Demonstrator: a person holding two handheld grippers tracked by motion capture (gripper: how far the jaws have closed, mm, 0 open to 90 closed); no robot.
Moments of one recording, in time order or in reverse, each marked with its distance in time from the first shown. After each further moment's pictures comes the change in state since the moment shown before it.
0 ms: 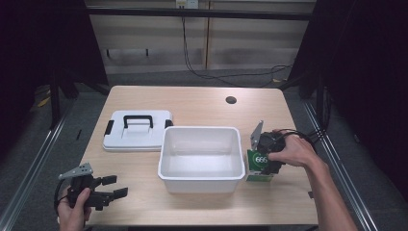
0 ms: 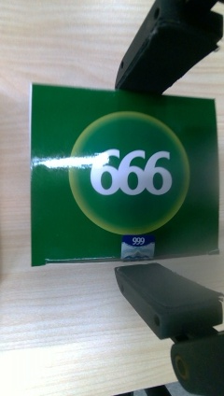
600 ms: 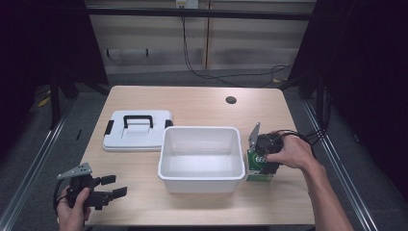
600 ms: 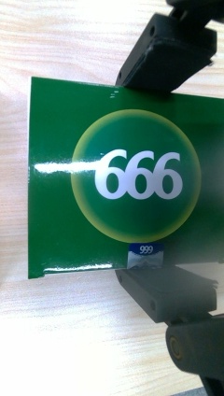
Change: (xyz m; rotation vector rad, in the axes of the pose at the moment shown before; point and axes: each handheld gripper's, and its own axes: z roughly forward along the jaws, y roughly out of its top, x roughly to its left) left arm 0.001 0.000 -0.001 -0.005 0.008 -0.007; right arm 0.000 0.004 0.006 0.034 -0.015 0.007
